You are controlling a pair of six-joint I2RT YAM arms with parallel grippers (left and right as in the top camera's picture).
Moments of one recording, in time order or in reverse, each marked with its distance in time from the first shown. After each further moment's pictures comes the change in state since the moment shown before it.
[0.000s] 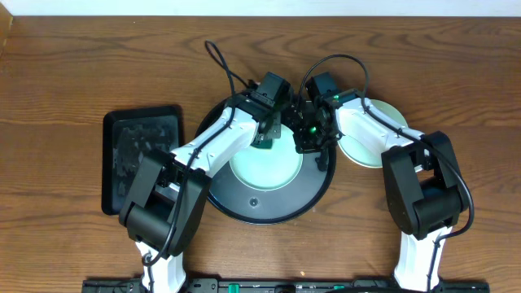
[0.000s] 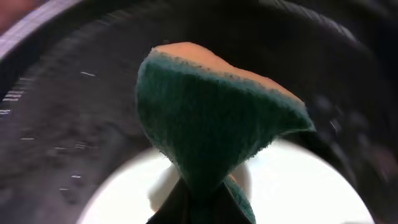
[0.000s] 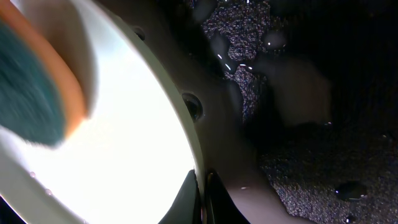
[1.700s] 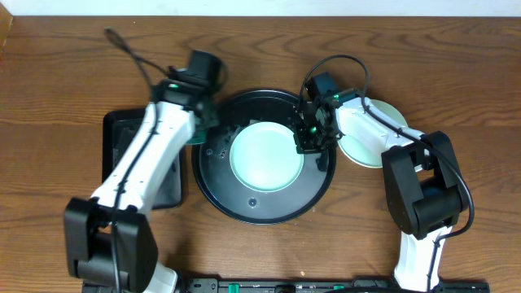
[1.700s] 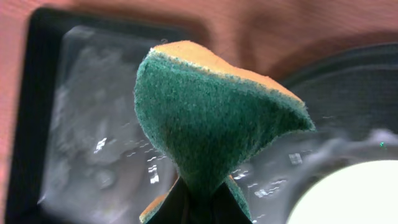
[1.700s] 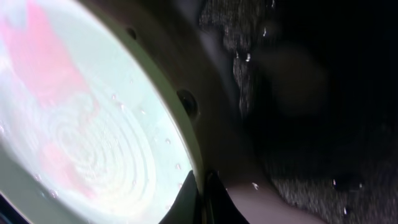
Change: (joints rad) left arm 0.309 -0.277 0.014 -0.388 -0.143 0.031; right arm 0.000 0.000 0.014 -0.068 0.002 0.029
